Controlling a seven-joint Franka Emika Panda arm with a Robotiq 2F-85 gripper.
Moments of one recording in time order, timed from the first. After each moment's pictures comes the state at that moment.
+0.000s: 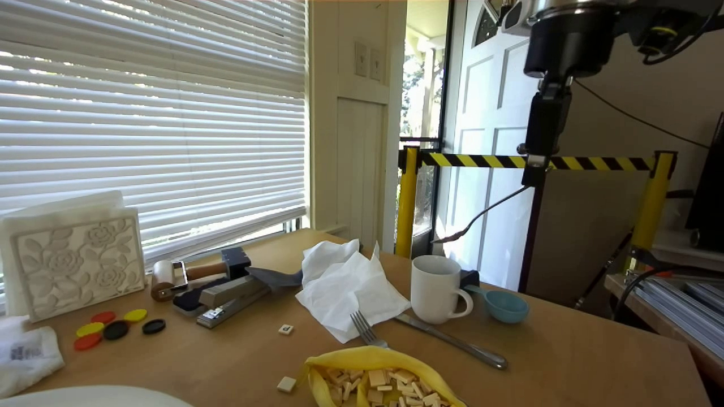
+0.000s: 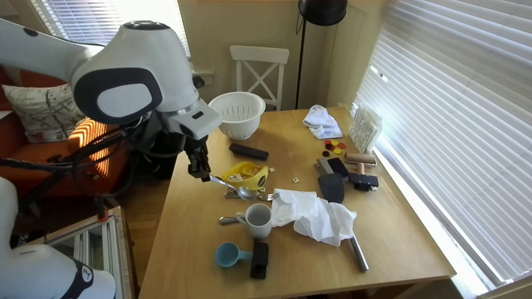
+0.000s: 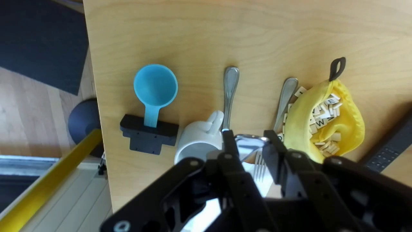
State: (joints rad) arm -0.02 -0.50 0.17 -2.71 0.01 2.29 0.50
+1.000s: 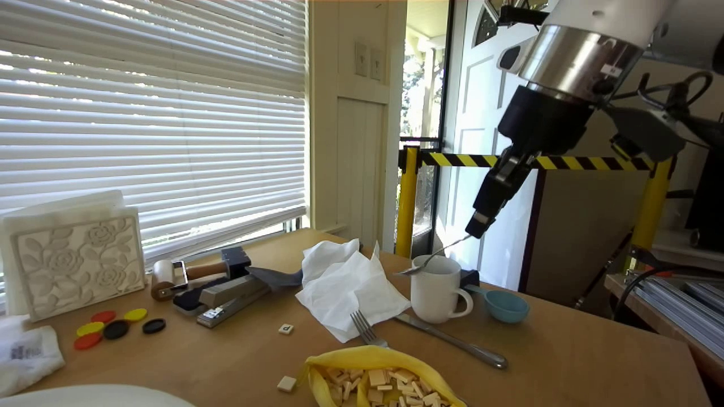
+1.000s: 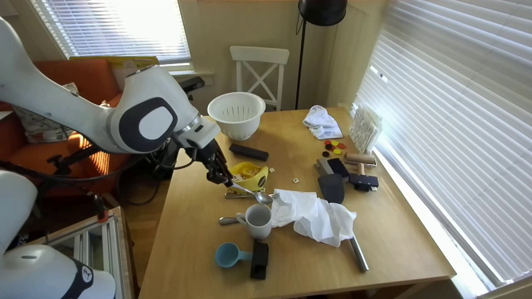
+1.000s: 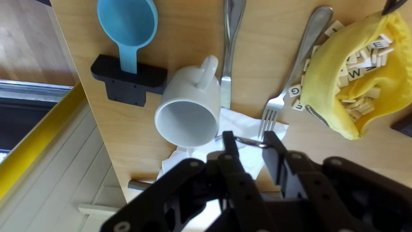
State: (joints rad) arm -0.39 -0.29 0.60 -2.77 -0.45 2.77 1.01
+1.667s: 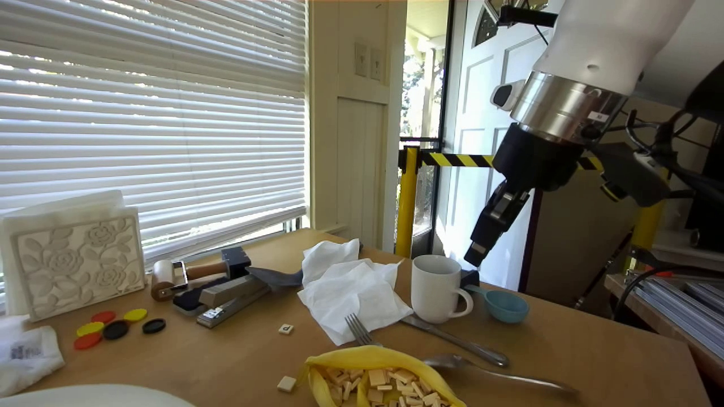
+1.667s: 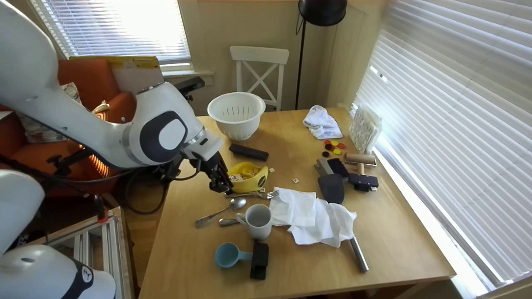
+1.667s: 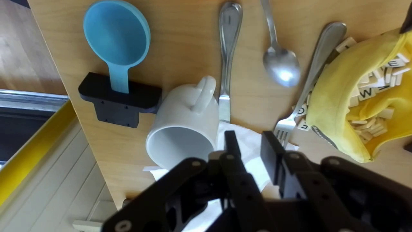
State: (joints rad) arm -0.54 -0.17 0.72 -2.75 -0.66 2.83 1.18
